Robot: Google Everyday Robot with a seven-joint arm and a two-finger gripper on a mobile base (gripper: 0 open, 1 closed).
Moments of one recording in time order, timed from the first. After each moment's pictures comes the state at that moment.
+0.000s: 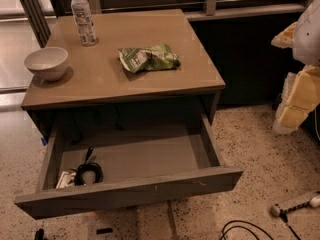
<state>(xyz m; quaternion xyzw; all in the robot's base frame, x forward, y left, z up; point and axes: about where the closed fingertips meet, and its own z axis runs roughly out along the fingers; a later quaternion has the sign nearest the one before) 0.438 -0.216 0.977 -0.60 0.78 -0.04 0.16</state>
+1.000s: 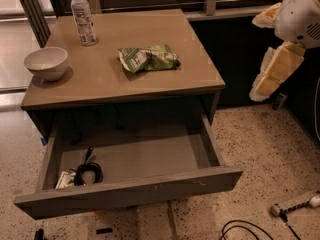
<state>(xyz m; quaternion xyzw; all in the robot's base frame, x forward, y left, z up) 0.509 -0.201 0.984 -0.61 0.75 0.01 0.26</state>
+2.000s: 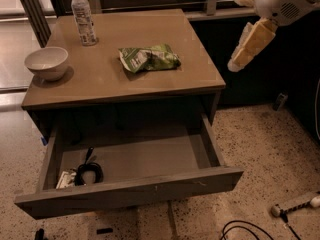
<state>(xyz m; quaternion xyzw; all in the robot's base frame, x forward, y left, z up) 0.586 -0.174 1.000 -0.62 0.71 0.04 0.34</state>
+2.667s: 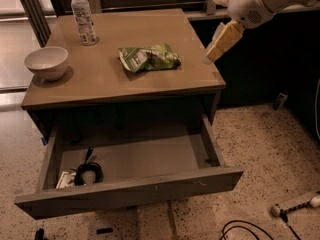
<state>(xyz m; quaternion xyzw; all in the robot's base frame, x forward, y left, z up) 0.648 -0.135 0.981 -0.61 0.68 0.07 0.40</state>
